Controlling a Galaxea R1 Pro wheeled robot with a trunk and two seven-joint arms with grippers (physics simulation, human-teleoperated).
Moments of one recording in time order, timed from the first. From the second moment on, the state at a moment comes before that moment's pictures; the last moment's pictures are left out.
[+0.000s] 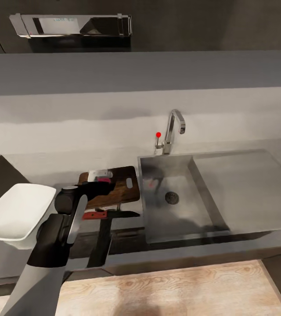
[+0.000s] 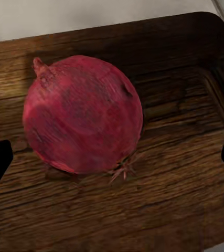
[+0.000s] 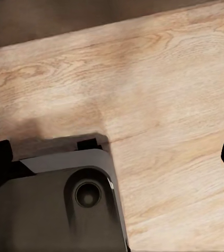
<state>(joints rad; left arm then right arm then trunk) -0.68 -0.08 -0.10 -1.55 0.07 0.98 0.04 -0.29 0.02 -0.43 -0.04 0.30 -0.52 -0.15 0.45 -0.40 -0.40</state>
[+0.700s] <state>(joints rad) -0.68 -0.08 -0.11 -1.55 0.07 0.98 0.04 -0.29 0.02 -0.43 -0.04 0.30 -0.52 -0.15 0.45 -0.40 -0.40</state>
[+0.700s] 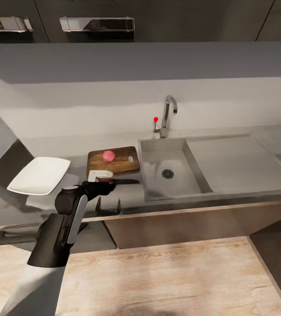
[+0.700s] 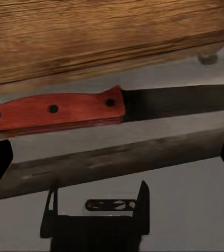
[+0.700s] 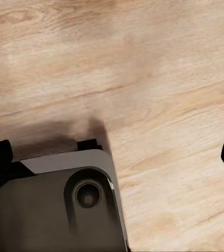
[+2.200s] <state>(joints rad) -0.34 -0.07 -0.11 -1.55 0.08 0.77 0.03 -0.29 0.02 -0.43 -0.04 0.30 -0.52 -0.15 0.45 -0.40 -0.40</state>
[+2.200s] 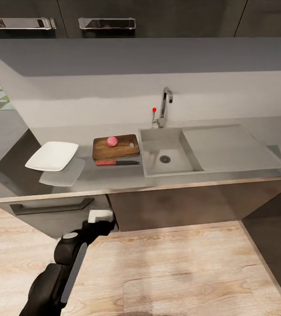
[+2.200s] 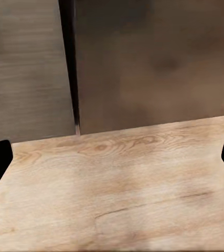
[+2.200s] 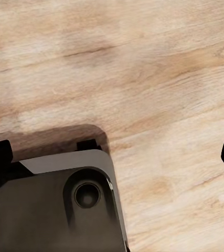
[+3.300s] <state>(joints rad) 0.29 0.05 -0.06 -1.27 0.08 -0.19 0.03 -0.29 0.02 -0.42 -0.30 0.30 -0.52 -0.13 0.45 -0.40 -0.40</state>
